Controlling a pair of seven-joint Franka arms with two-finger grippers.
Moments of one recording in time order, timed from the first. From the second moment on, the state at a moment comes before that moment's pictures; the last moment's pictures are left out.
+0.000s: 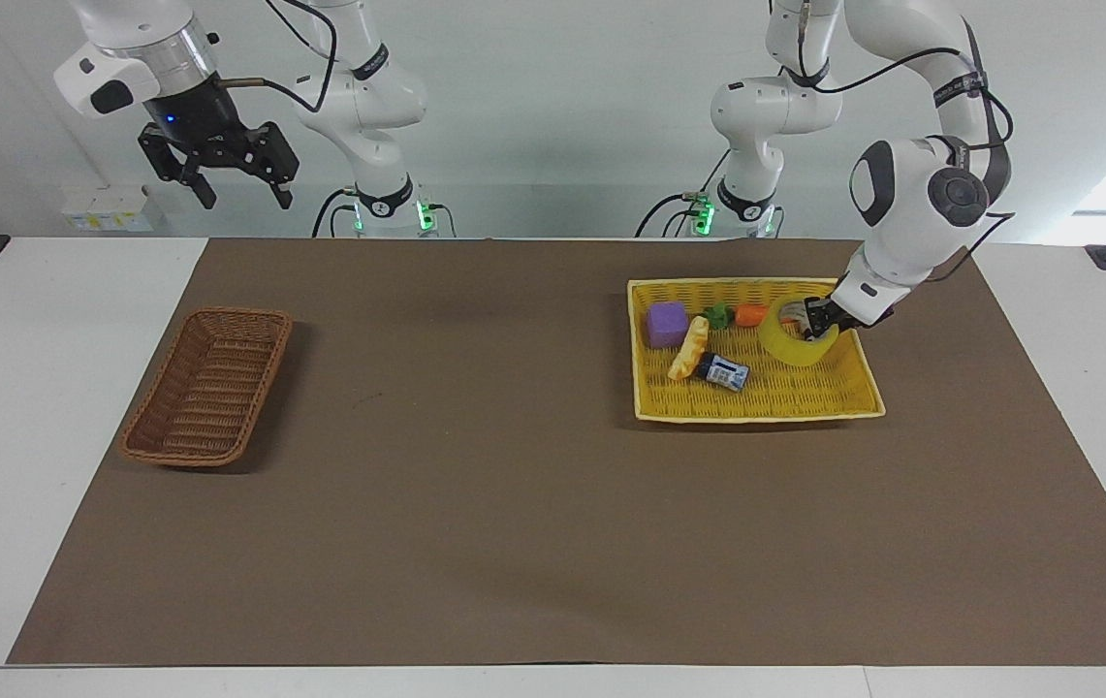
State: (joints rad) left arm 0.05 -0.06 -0.10 -2.17 -0.02 1.95 0.01; right arm 0.10 -0.06 -0.11 -1.47 0.03 1.38 0.05
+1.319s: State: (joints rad) left arm -0.27 0.00 -0.13 -1.86 -0.27 1.89 -0.45; right arm 0.25 -0.04 -0.10 -1.63 0.19 1.65 0.04
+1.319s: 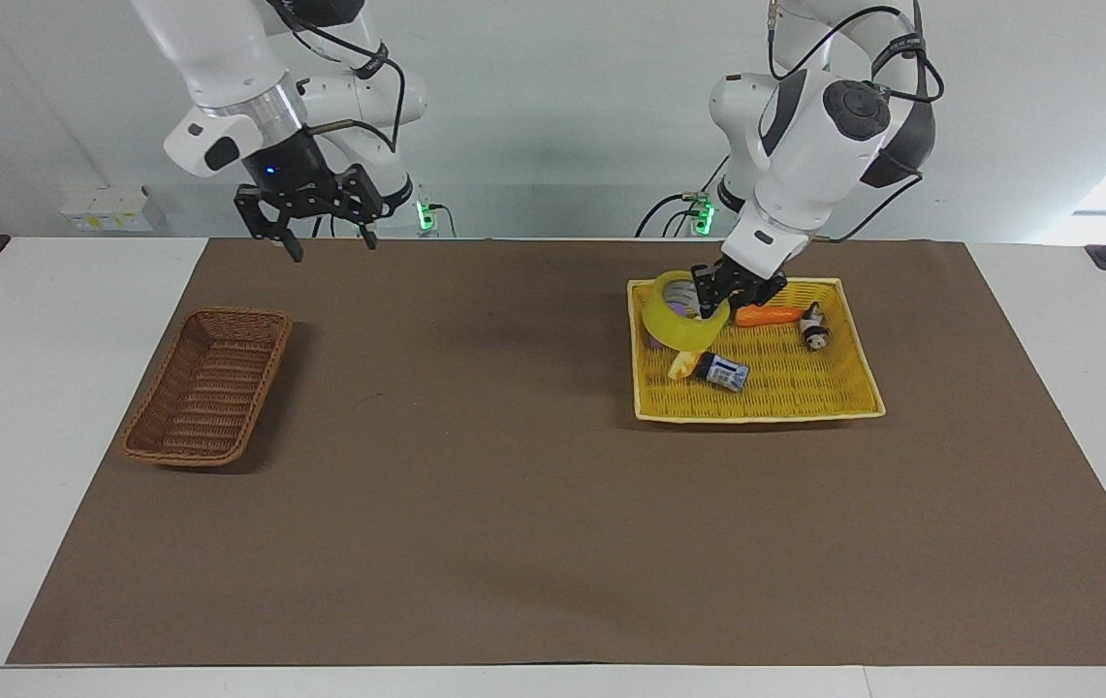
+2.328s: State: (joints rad) left arm -0.45 0.06 -0.21 -1.79 -0.53 2.10 -0.65; right arm 0.38 0.01 -0.10 -1.78 0.61 1.86 0.05
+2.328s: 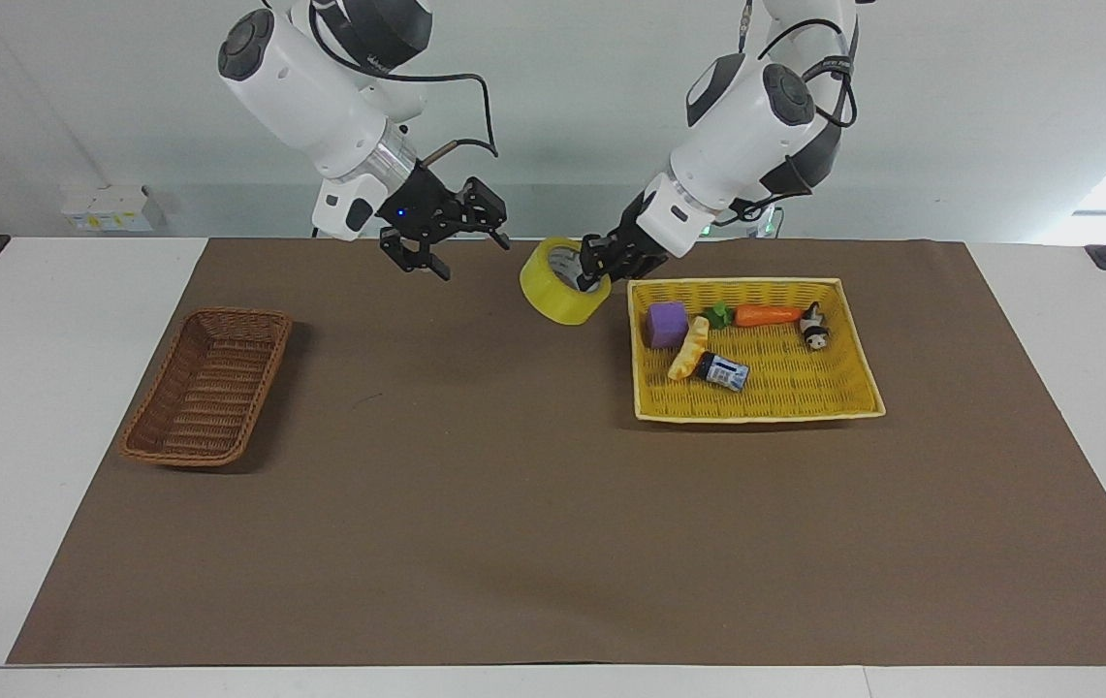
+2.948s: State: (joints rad) left arm -0.46 0.07 -0.22 -1.78 -0.56 2.16 -0.65; right arm 0.36 -0.01 -0.10 -1.81 0.63 1.84 -0.04
